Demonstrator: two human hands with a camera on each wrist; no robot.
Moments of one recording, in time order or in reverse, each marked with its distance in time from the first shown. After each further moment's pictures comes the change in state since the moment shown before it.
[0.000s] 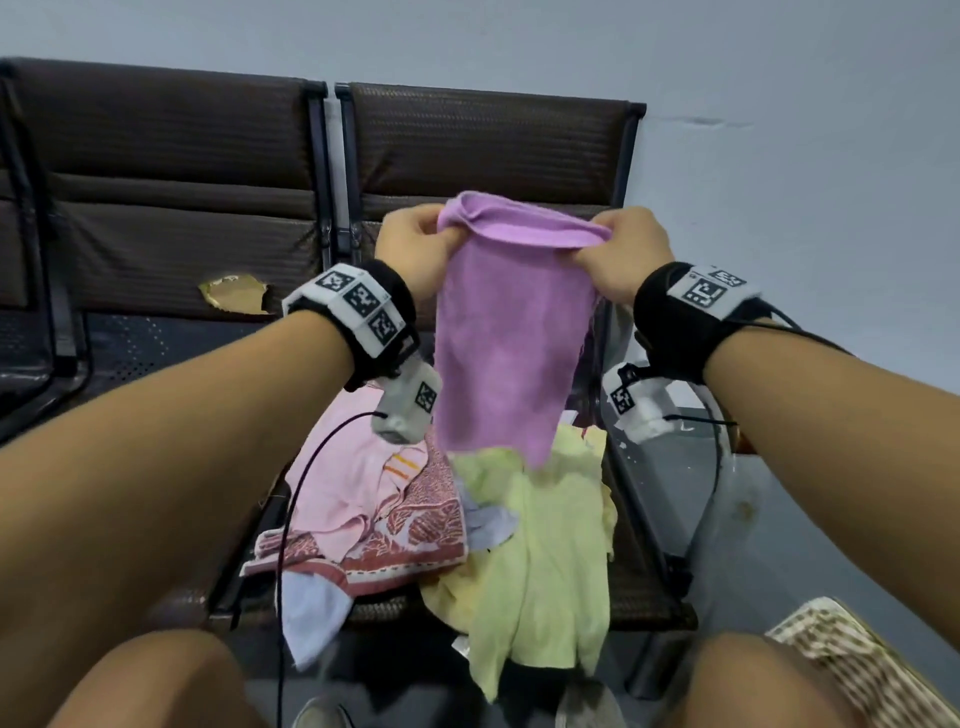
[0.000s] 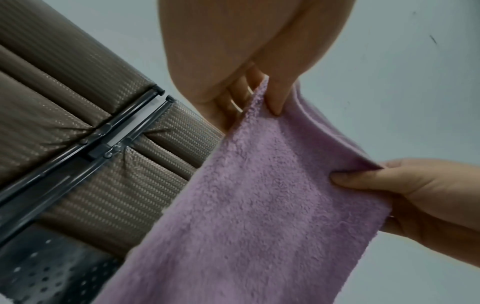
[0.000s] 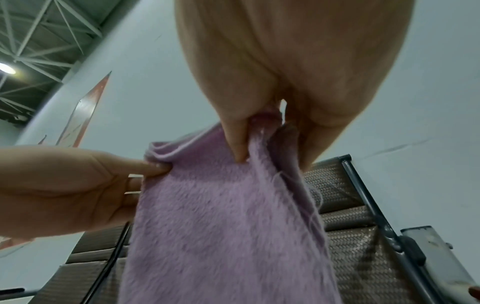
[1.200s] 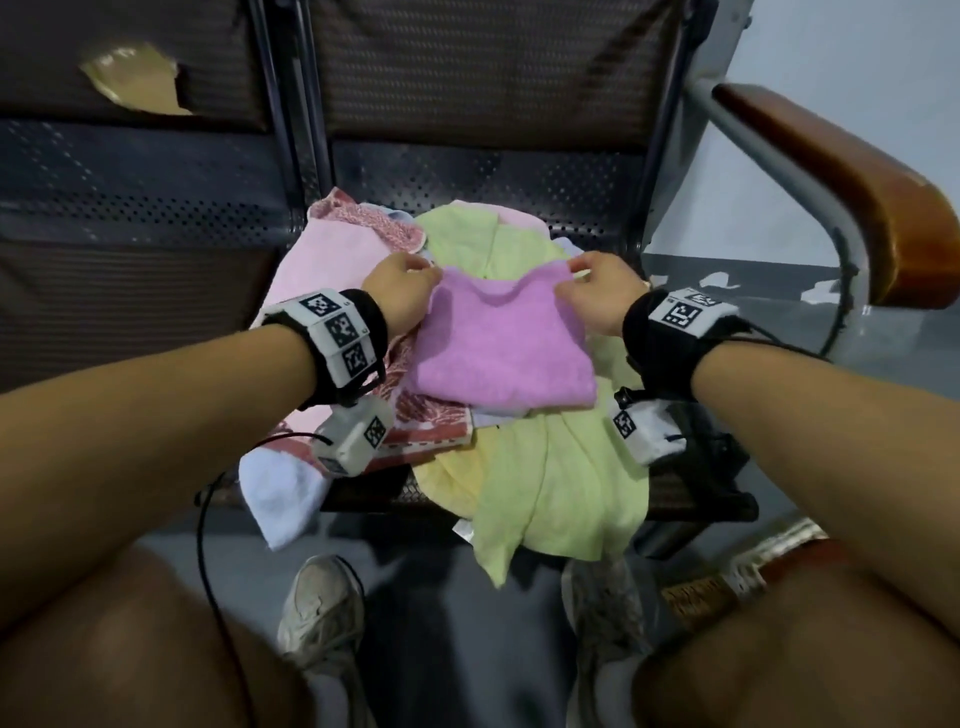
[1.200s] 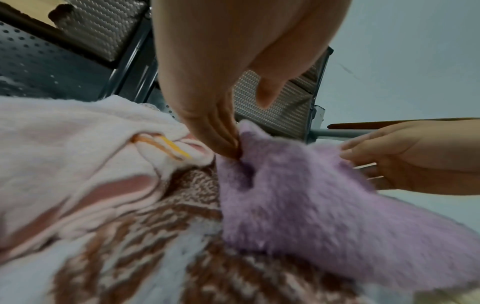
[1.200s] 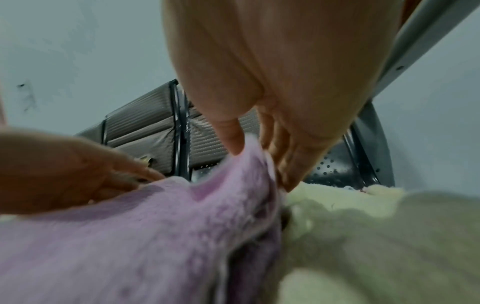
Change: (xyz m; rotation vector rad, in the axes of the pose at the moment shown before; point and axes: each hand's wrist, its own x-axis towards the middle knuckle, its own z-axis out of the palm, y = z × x) left_hand -0.087 -0.226 0.026 0.331 -0.186 -0.590; right_hand -0.071 0.170 0.174 -0.055 -0.495 0.319
